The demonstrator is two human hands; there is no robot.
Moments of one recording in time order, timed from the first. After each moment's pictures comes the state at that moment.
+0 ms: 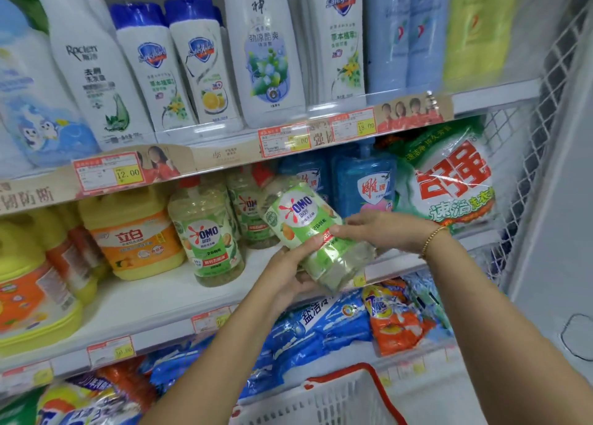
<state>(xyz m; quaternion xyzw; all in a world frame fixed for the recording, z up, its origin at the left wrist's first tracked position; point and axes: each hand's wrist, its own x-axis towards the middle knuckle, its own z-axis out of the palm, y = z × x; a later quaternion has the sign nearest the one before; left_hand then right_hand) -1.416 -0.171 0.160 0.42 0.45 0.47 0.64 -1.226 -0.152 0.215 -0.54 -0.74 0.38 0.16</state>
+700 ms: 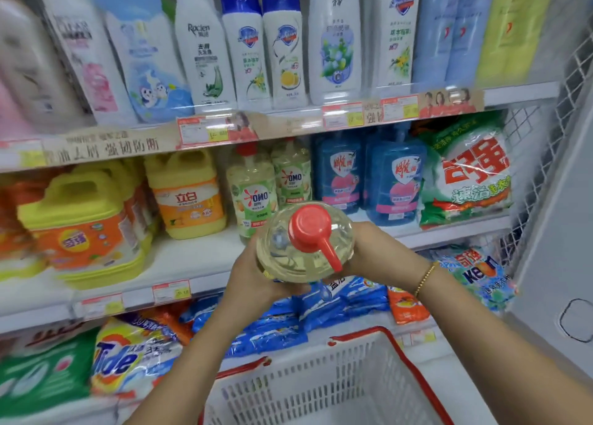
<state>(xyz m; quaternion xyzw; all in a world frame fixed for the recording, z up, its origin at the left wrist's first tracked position) -1.543 -0.286 0.142 0.64 0.49 0.50 0.33 -1.334 -0.260 0.191 -0.41 -0.86 0.17 0.25</state>
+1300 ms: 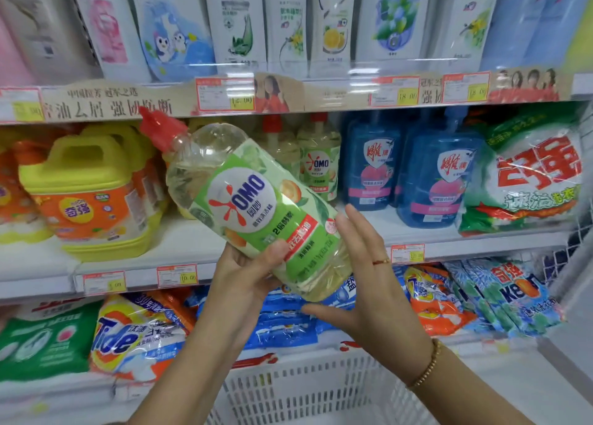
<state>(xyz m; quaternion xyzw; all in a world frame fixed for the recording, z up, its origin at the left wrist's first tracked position) -1.547 -0.302 0.151 0.42 0.31 0.67 0.53 -1.374 -0.281 0.128 -0.34 -0.83 0.03 0.44</state>
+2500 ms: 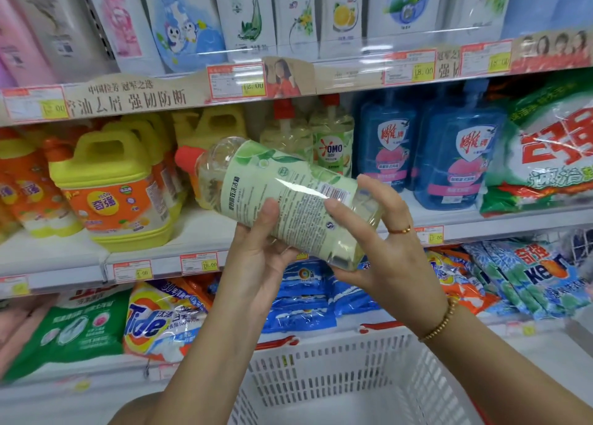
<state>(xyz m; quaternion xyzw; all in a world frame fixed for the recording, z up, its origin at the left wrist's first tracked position) -1.553 -0.290 0.154 0.31 0.25 0.70 0.59 -1.375 -0.268 0.141 -0.28 -0.83 -0.13 0.46</state>
